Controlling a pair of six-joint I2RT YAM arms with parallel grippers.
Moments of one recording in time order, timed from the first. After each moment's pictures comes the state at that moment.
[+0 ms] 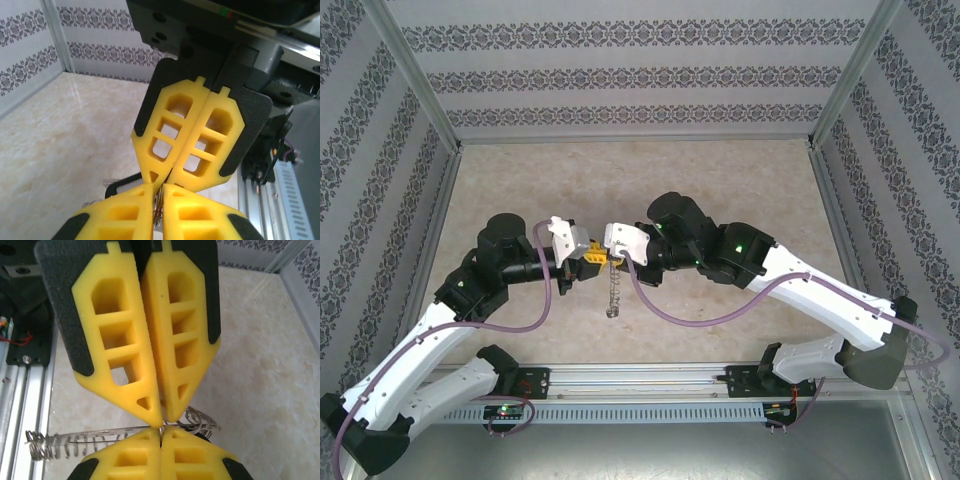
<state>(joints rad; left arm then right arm) -0.56 0.83 0.90 -0.39 0.65 0.23 1.02 1.31 1.42 -0.77 -0.19 -0.44</state>
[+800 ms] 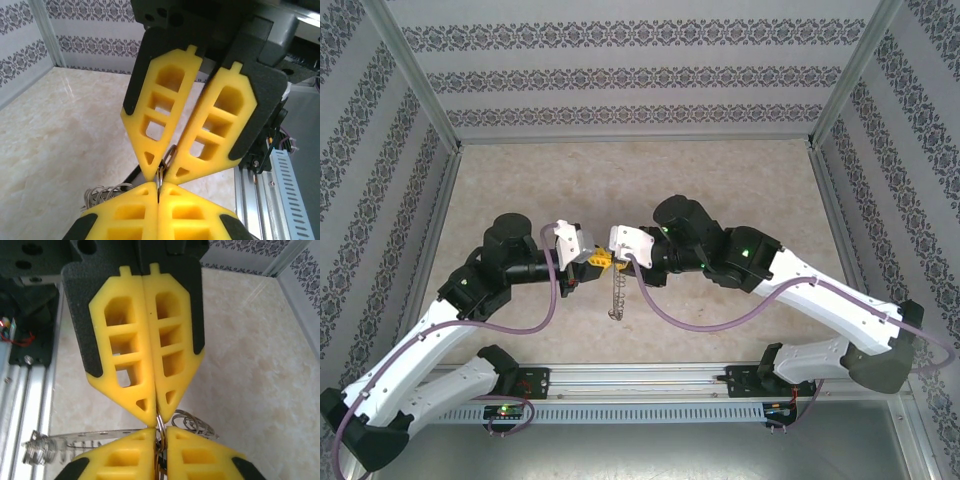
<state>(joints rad) -0.58 0.83 0.89 -0.39 0.66 0.24 1.03 1.26 1.38 -0.74 -0.20 -0.43</state>
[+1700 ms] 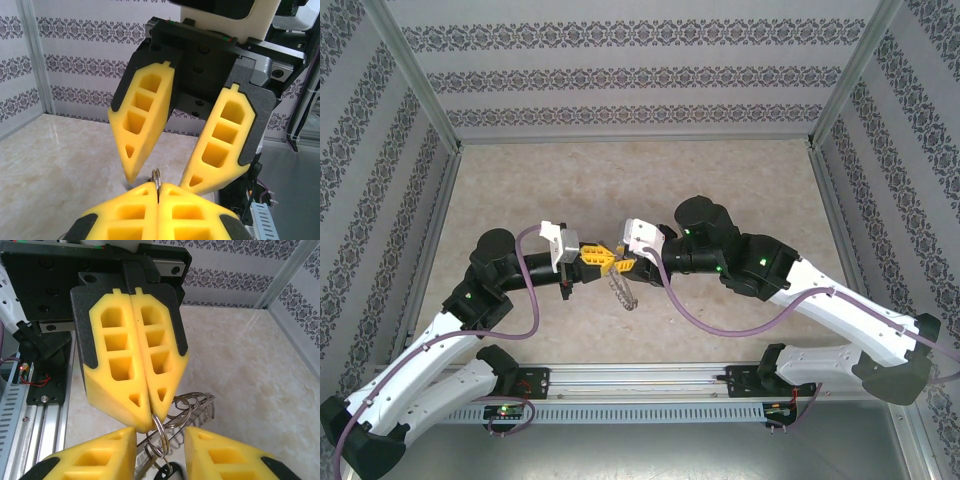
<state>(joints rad) -0.58 0.75 0.72 0.00 0.74 -0.01 1.00 1.17 1.29 -0.59 -0.28 -0.34</state>
